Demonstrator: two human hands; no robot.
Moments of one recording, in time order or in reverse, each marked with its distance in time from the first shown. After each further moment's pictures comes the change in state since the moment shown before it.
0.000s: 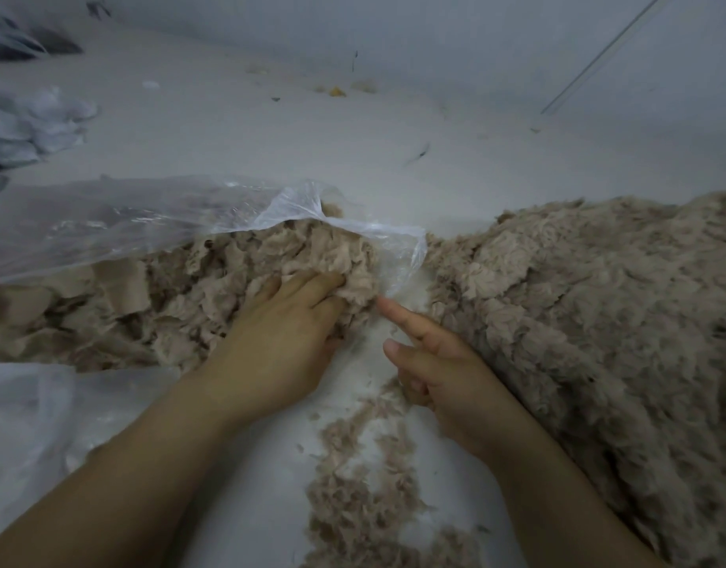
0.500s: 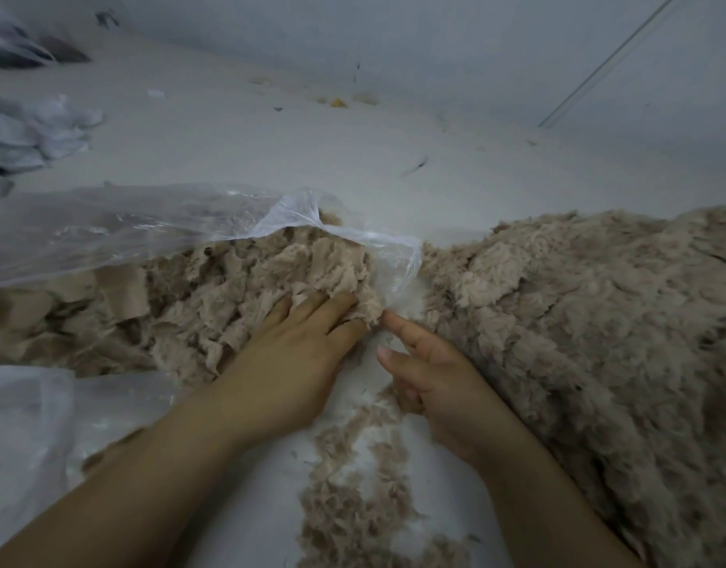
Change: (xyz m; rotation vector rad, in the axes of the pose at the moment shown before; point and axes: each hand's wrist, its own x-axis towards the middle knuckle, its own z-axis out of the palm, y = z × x) left_hand -0.004 0.007 0.014 0.020 -0.100 0.055; right_hand 0.004 0.001 0.002 0.091 0.010 0.057
